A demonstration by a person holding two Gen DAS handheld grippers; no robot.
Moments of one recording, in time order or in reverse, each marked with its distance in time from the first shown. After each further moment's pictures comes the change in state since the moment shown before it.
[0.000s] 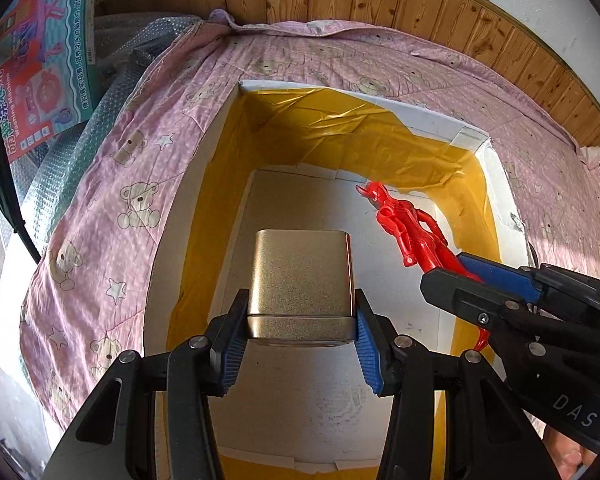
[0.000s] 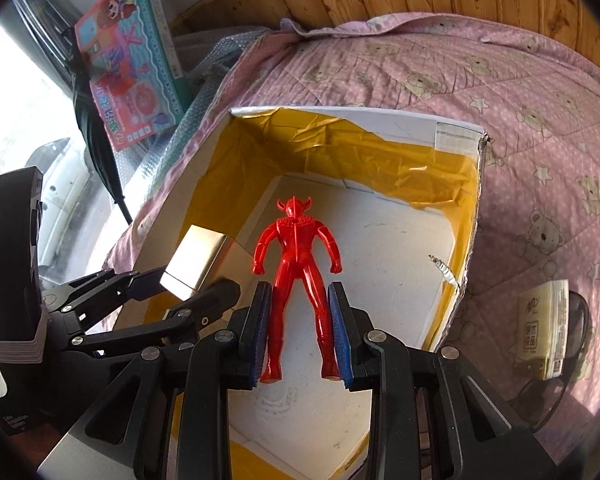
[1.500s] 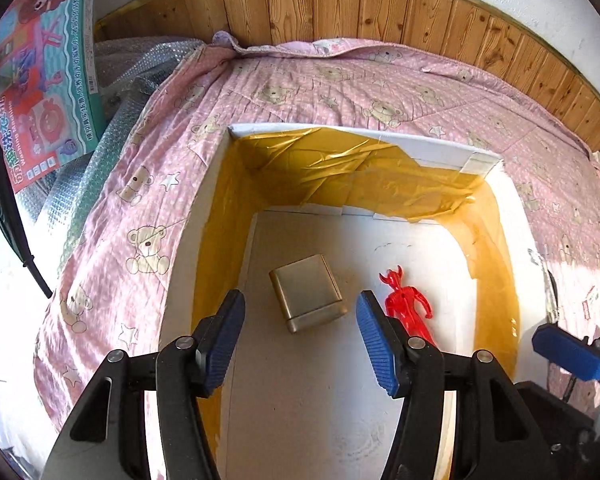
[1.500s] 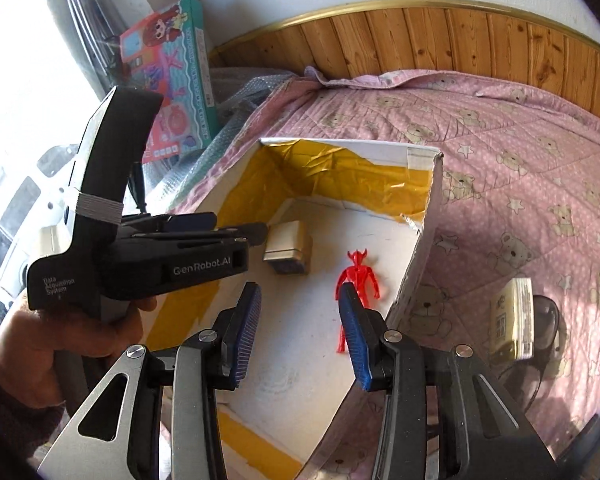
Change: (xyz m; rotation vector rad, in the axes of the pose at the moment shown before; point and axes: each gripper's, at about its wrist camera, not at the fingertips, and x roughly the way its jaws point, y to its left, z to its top) left arm -0.002 0.000 0.025 0.021 -0.096 0.048; right arm -0.060 0.016 -0.054 -0.096 -0.210 -0.009
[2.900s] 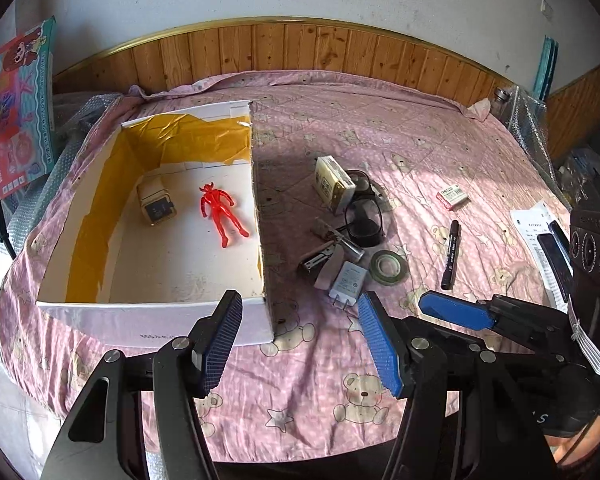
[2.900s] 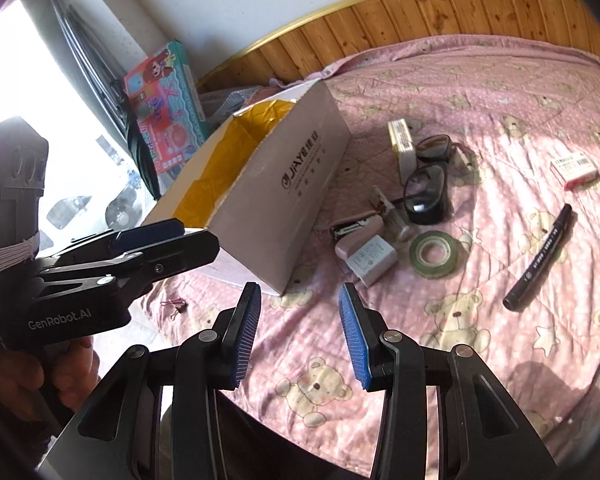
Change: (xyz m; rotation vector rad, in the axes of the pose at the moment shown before) left arm -0.128 -0.132 -0.189 0.204 -0.167 -0.213; right arm -0.125 -0.062 -0.199 0.207 -0.115 0.021
